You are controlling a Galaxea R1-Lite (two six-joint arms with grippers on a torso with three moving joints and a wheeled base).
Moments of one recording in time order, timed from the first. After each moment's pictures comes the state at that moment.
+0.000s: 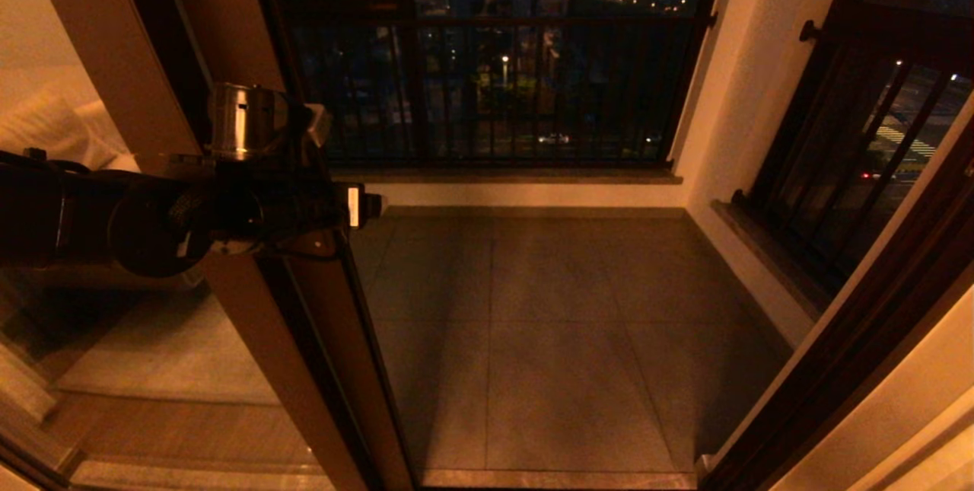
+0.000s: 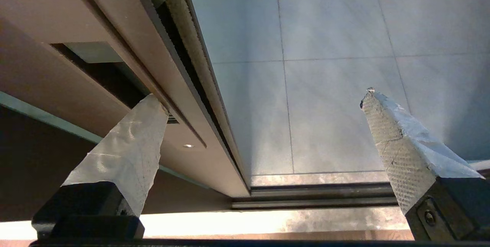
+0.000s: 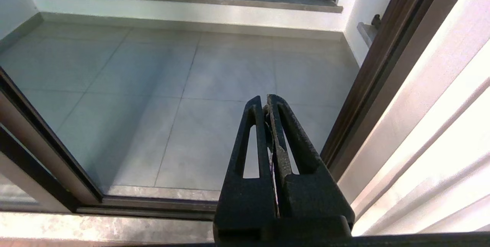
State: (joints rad) left arm -0.36 1.80 -1.26 -0.17 0.24 -0.07; right arm 0.00 0.00 0.00 0.01 0.04 -0.09
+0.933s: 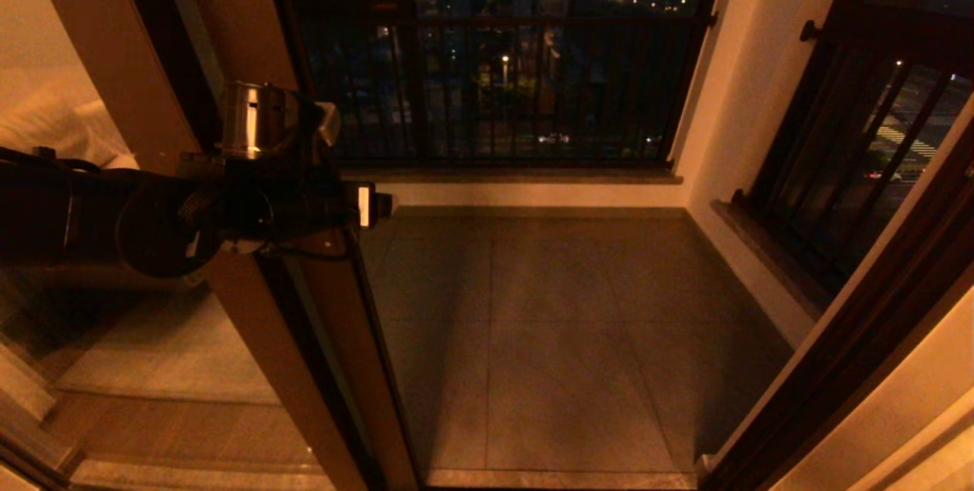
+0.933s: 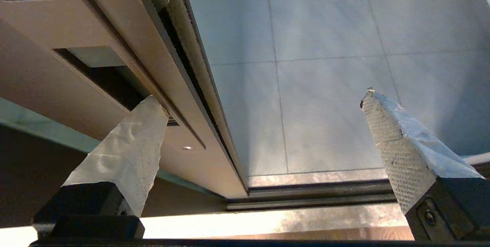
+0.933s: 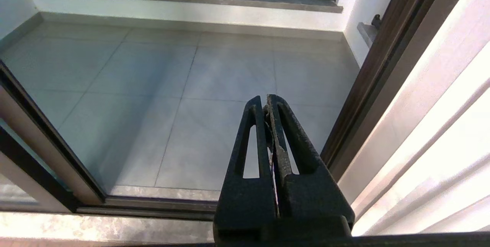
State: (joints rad) left arm -0.39 1.80 -1.27 -0.17 0.24 -0.07; right arm 0.00 0.00 0.00 0.01 0.04 -0.09
